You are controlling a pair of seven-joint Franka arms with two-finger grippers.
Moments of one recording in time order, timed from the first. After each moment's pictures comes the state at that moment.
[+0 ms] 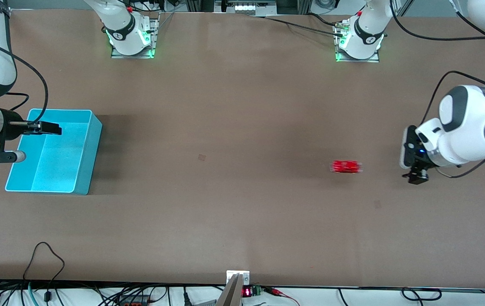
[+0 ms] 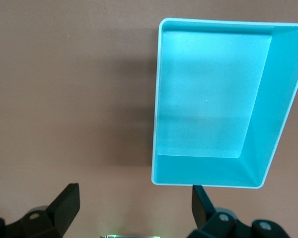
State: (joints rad) left arm 0.35 0.36 -0.39 -1.80 0.14 2.05 1.72; right arm -0.14 0.29 0.09 -1.51 -0.04 1.54 -0.05
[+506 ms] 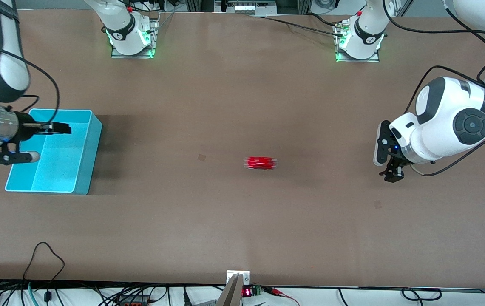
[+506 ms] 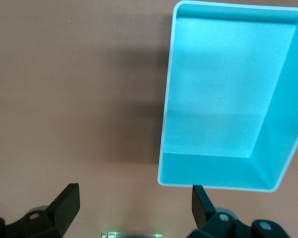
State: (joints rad) left arm 0.28 0.36 -0.45 -1.72 0.14 1.93 1.53; right arm -0.12 0.30 0.10 -1.62 -0.04 1.62 -0.05
